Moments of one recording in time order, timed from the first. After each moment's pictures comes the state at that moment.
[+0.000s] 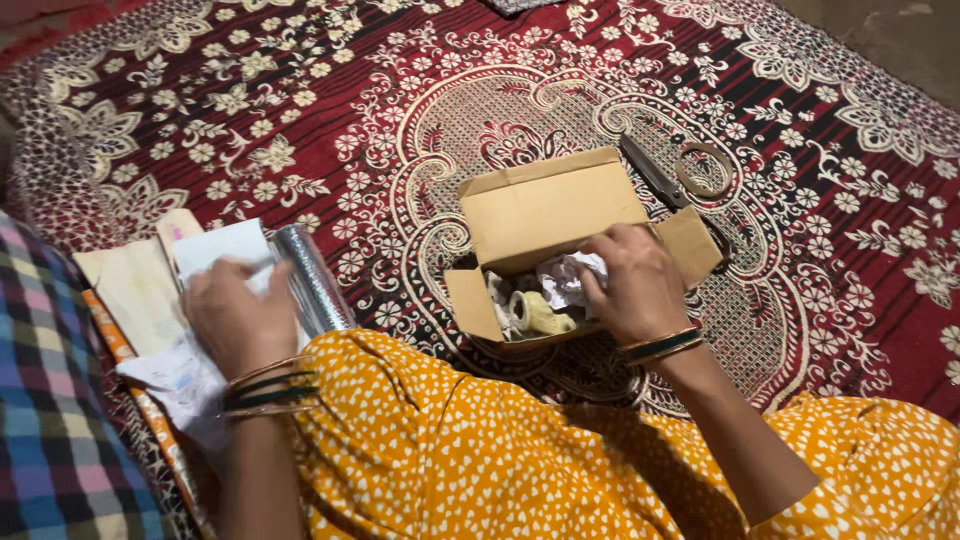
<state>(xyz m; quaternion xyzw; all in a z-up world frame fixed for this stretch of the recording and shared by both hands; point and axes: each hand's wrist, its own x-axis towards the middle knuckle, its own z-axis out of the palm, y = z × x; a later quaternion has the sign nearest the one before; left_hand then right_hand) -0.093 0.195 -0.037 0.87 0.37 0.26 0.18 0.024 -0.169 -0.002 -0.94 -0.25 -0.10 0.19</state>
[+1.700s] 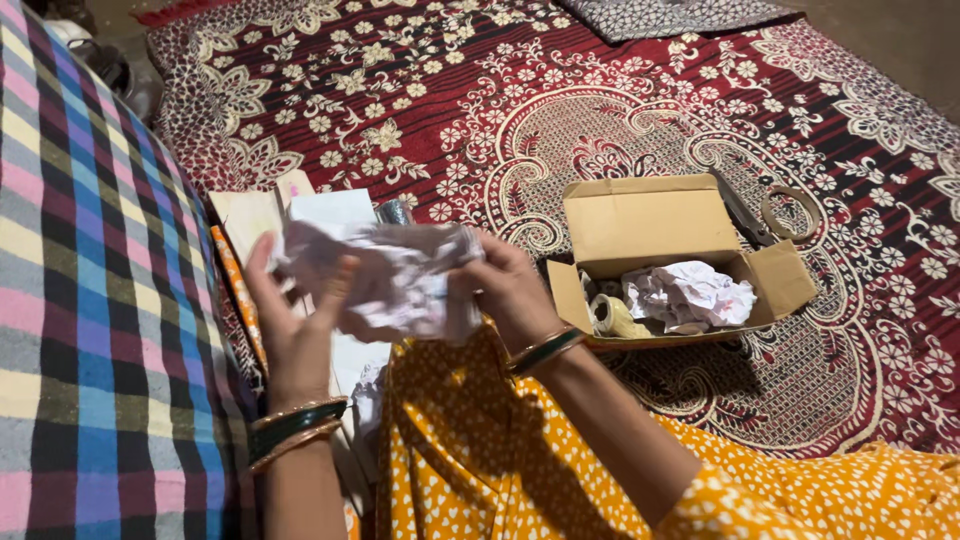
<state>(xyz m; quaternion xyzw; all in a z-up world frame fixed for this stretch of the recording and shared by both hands) -0.181 0.206 0.015 0.73 0.29 0.36 0.50 -0.046 0.035 -0.026 -0.48 -0.21 0.32 0.79</state>
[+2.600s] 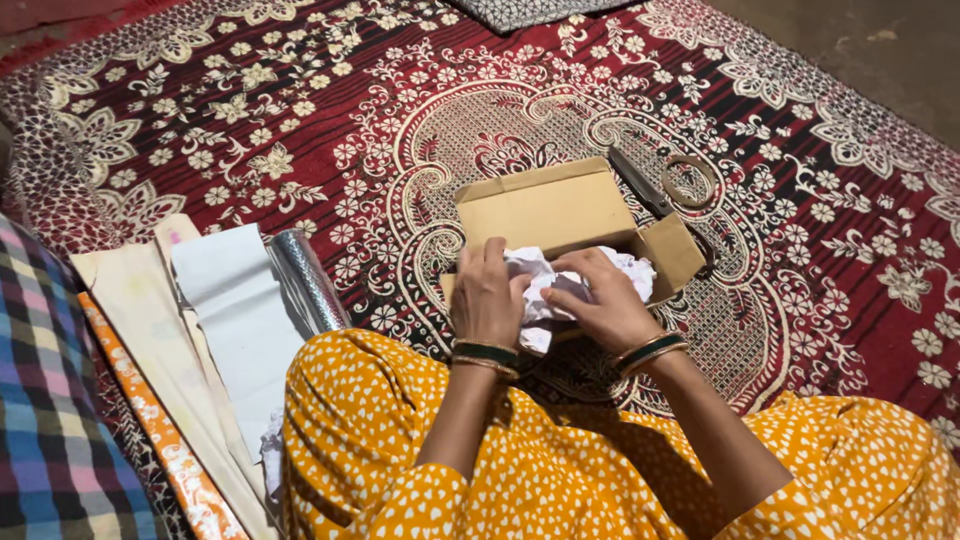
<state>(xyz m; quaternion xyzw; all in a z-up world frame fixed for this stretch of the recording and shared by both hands) -0.012 -0.005 -0.064 0.90 0.09 0.26 0.35 0.041 -0.185 -0.071 -0.88 -0.30 0.01 0.38</state>
